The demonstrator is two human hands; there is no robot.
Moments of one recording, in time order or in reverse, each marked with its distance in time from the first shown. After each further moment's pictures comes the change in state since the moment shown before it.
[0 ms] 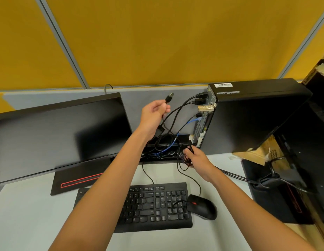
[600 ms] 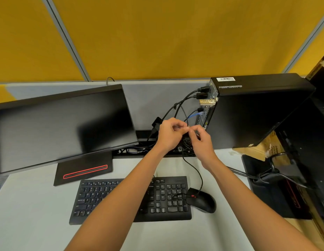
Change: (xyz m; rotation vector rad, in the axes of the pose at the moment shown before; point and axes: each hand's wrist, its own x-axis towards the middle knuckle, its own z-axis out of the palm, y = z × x) left_hand -0.046 -0.047 0.031 0.440 -0.082 0.203; right_hand -0.010 -0.032 0.001 -0.132 0.263 -0.391
